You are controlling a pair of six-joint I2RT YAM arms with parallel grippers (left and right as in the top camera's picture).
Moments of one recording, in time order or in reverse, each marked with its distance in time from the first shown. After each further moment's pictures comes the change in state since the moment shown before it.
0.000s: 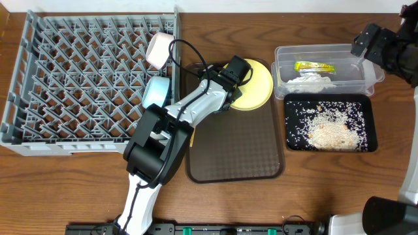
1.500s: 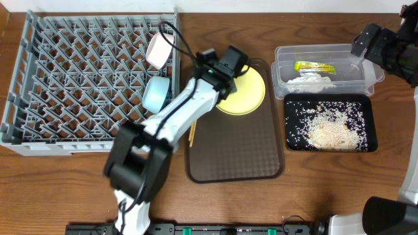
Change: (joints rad) left arm 0.005 -0.168 -0.010 -0.090 -0.122 0.264; right arm 0.000 0.000 0.000 0.000 0.000 0.000
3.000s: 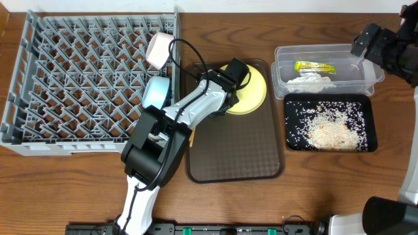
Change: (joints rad) left arm -0.006 0.140 0.000 -0.021 0.117 -0.197; right arm 0.000 0.000 0.000 0.000 0.000 0.000
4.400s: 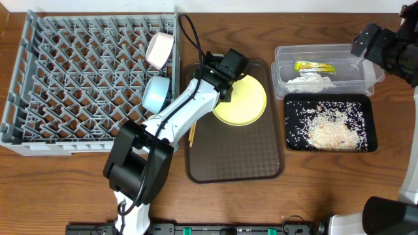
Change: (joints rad) left arm -0.001 -0.162 0.001 -0.054 -0.203 0.573; right arm 0.000 0.000 0.000 0.000 0.000 0.000
